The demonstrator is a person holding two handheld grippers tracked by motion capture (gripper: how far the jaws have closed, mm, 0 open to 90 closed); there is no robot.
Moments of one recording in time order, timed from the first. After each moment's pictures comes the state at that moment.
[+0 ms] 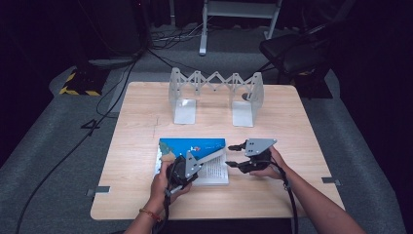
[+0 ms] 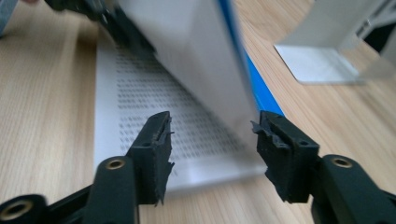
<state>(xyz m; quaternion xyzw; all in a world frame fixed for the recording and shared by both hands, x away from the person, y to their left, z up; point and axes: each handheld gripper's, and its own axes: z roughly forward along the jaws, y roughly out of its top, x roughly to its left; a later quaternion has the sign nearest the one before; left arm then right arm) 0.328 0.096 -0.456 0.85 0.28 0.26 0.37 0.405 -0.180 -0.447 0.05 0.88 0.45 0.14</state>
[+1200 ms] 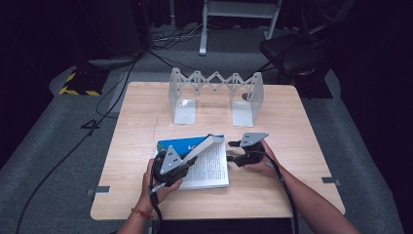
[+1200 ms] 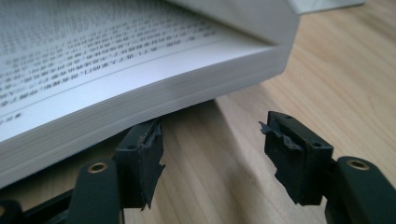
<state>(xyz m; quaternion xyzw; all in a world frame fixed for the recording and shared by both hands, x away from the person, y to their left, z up) 0.324 0.131 -0.438 0.80 0.29 0.22 0.49 0.450 -0.179 -0.499 0.14 0.87 0.45 0.11</state>
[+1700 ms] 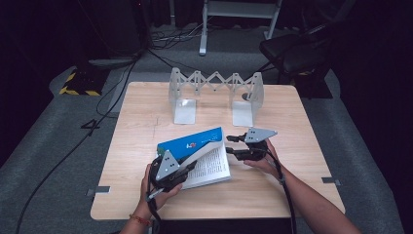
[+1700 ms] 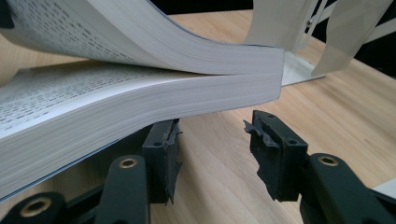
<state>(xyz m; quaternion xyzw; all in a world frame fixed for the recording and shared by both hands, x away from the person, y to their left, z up) 0.306 0.135 -0.437 0.78 0.30 0.21 0.51 0.434 -0.175 -0.458 0.14 0.83 0.51 0.14</state>
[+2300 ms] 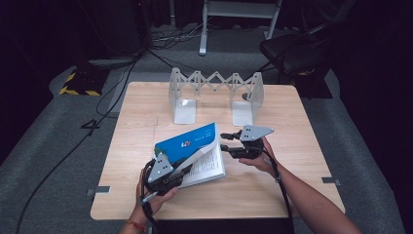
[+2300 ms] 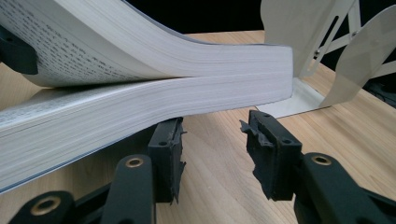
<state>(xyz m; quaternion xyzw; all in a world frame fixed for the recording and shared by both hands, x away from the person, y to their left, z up) 0.302 0.147 -0.440 0.77 0.32 0.18 0.52 0.426 -0.156 -0.433 0.12 0.83 0.52 0.15</state>
